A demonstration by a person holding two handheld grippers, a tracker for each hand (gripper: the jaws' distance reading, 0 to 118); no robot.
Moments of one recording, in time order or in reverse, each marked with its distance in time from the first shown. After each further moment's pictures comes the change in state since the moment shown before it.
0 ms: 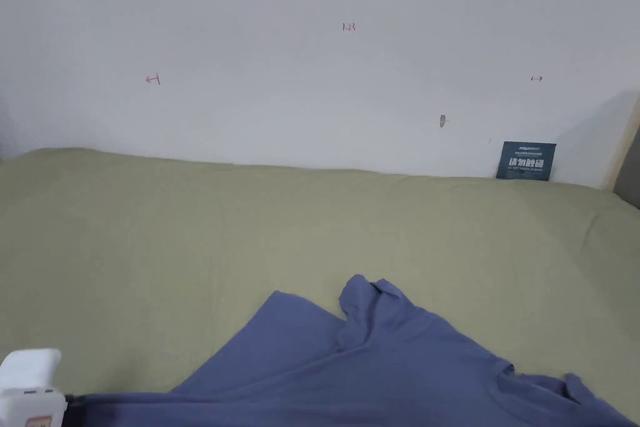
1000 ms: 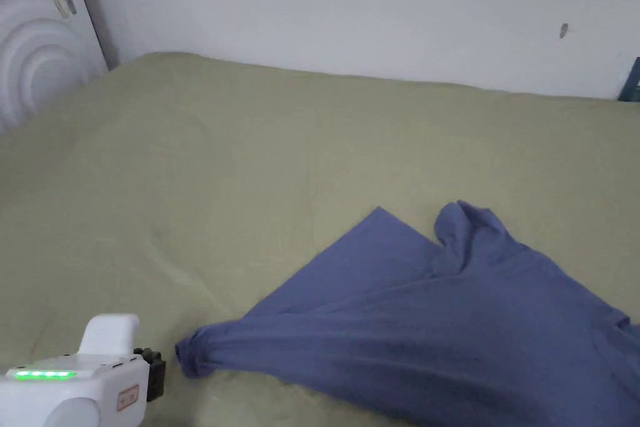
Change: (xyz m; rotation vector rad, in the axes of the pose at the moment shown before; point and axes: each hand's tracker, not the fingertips) left arm -0.009 -0.126 0.039 0.022 0.088 0.073; right arm -0.124 -0.088 0.070 0.120 0.097 0.048
